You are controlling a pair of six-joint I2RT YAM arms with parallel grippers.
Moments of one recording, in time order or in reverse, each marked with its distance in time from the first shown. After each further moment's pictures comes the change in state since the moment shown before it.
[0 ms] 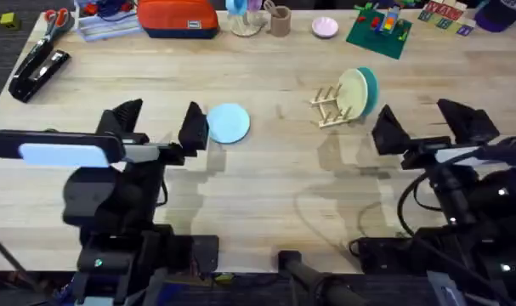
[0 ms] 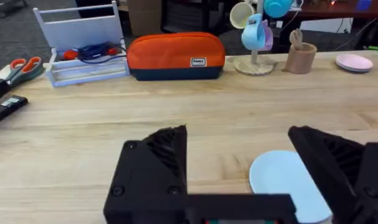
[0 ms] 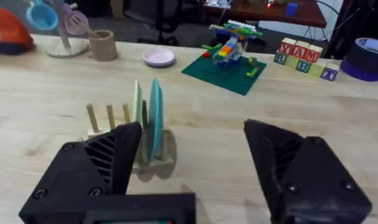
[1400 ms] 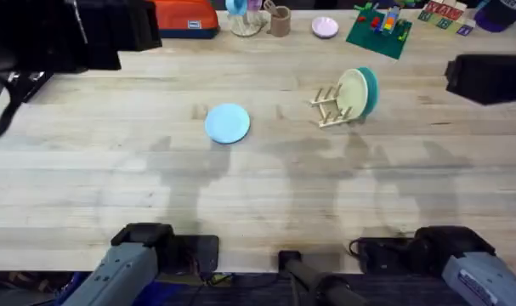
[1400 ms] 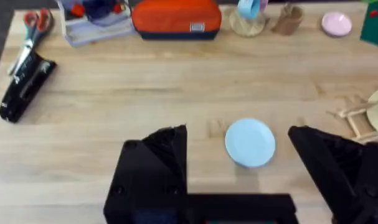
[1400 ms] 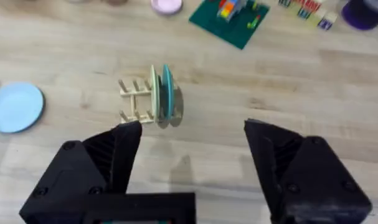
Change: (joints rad) left arm 0.000 0.926 1.424 -1.091 -0.001 -0.024; right arm 0.000 0.771 1.200 -0.973 -0.003 -0.017
